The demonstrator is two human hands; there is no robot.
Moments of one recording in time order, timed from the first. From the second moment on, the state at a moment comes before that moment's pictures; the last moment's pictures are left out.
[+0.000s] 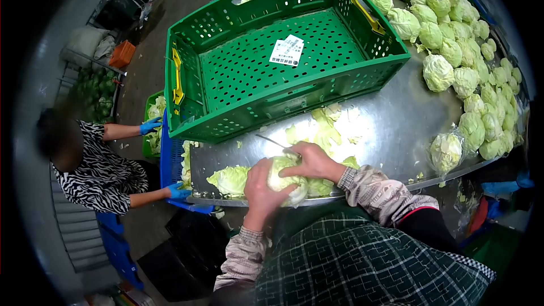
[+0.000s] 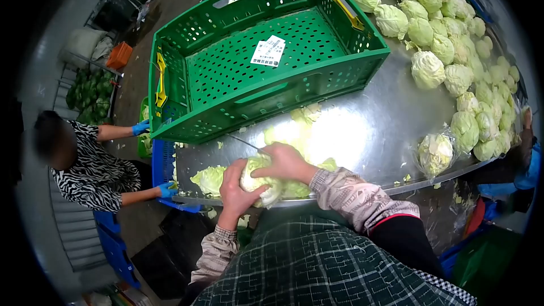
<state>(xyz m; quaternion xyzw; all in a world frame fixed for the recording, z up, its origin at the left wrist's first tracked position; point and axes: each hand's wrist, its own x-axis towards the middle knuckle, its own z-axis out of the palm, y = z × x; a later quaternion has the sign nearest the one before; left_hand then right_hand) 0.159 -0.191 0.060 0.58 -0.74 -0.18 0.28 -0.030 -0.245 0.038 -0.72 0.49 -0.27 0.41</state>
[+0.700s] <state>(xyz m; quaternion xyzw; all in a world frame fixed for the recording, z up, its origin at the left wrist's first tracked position) 0.168 -0.199 0.044 0.56 -0.66 -0.33 0.37 -0.040 -0.241 0.030 -0.74 0.52 -0.37 0.23</state>
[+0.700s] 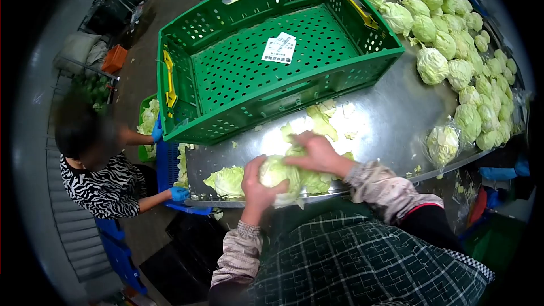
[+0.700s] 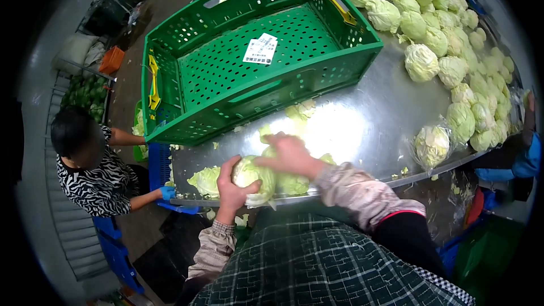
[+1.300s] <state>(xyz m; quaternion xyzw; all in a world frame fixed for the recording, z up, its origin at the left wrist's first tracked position) 0.191 -0.204 0.001 0.46 -0.02 -0.68 0.58 -0.100 -0.206 -0.011 -0.65 0.63 -0.34 0.23</state>
